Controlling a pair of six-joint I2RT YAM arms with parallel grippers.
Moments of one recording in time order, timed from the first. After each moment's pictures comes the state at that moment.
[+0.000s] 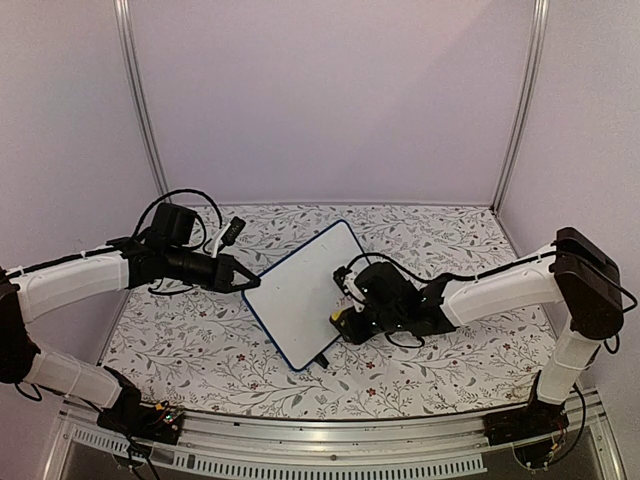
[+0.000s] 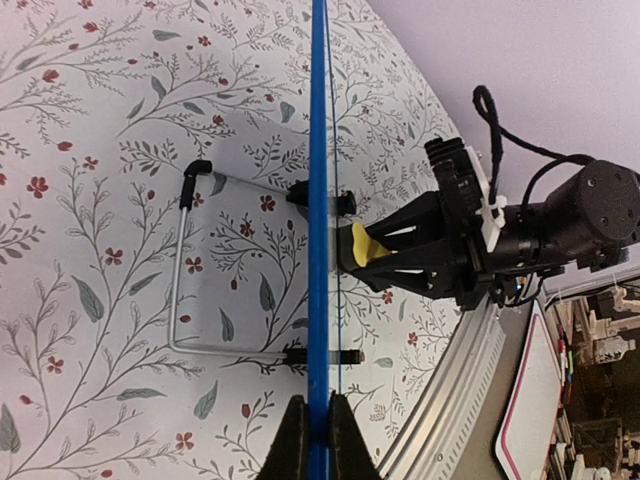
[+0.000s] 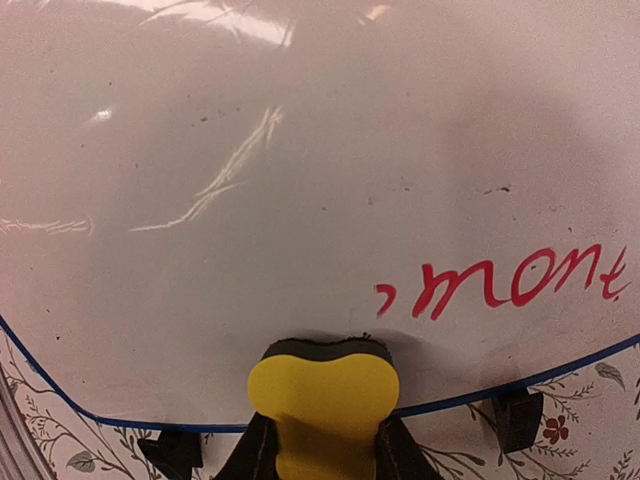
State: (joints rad) left arm -0.48 1.28 0.81 -0.26 0.65 -0.31; right arm 1.03 1.77 0.96 0.02 0.10 0.38
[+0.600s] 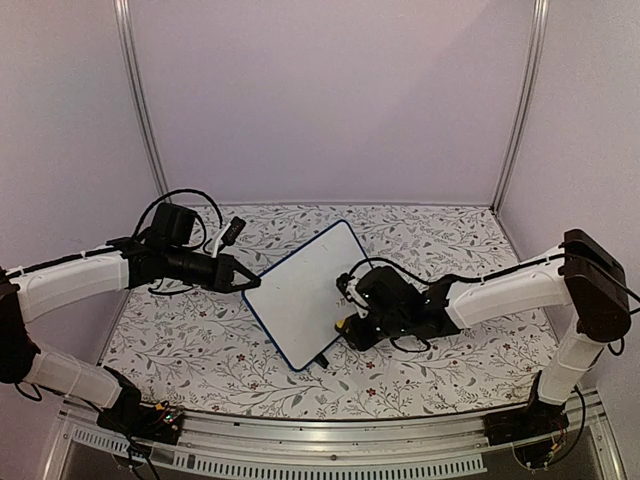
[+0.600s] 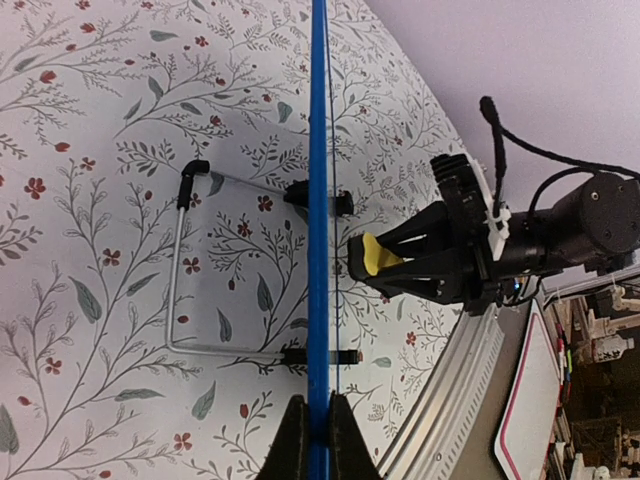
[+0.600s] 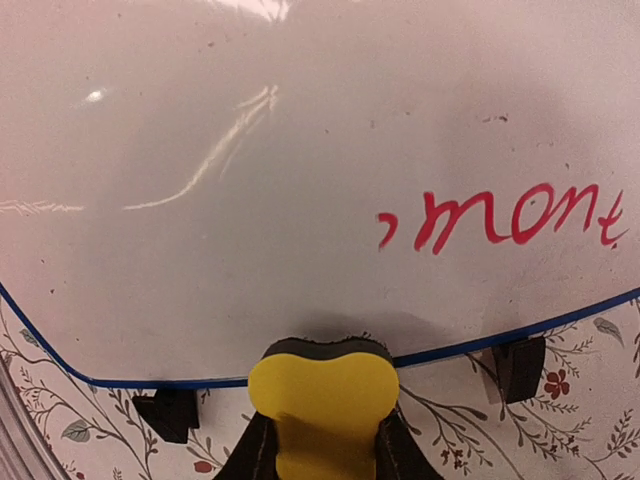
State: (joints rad) left arm -0.48 1.28 0.81 -0.26 0.65 -0.31; right arm 1.06 1.73 0.94 -0.06 0.11 0.40
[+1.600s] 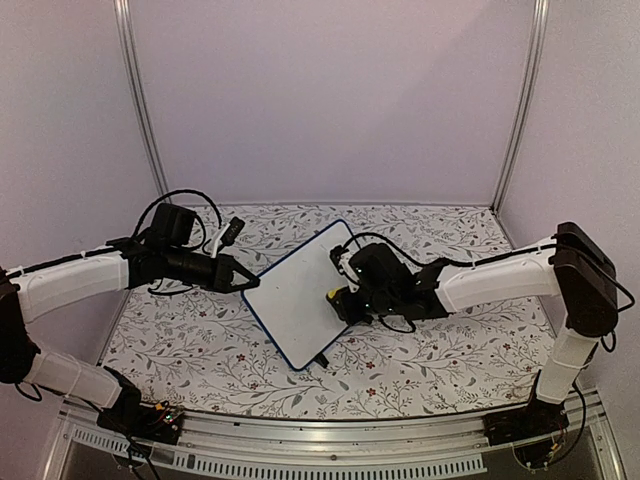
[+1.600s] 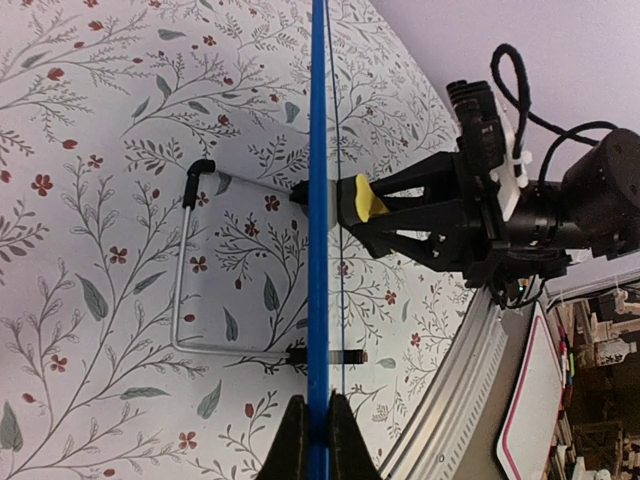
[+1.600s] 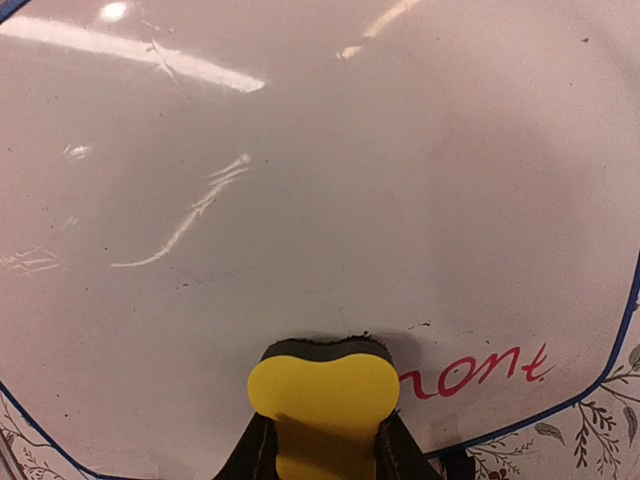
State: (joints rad) left arm -0.47 1.28 0.81 -0.26 0.64 -0.31; right arm 1.00 1.79 1.08 -0.02 0.18 0.33
